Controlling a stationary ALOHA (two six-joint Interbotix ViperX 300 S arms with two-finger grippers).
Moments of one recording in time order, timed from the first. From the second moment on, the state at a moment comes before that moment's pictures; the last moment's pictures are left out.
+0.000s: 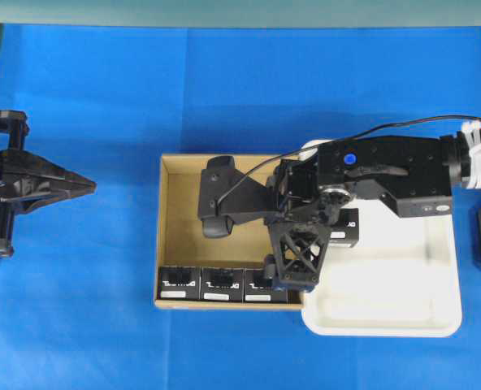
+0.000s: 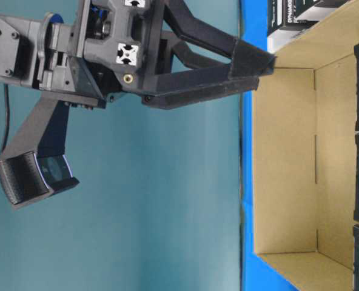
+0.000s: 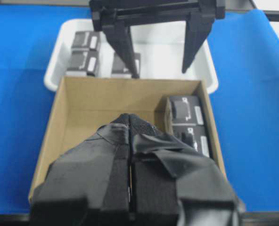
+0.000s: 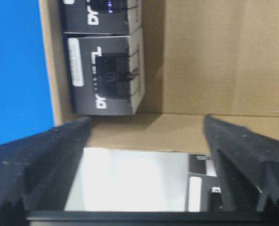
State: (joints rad) left arm 0.01 -0.92 1.12 0.01 -0.04 -0.02; right arm 0.00 0.12 0.22 0.21 1.00 -0.06
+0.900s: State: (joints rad) left arm 0.00 -0.92 1.10 0.01 -0.04 -0.05; right arm -0.03 0.25 0.23 0.42 0.93 -0.26
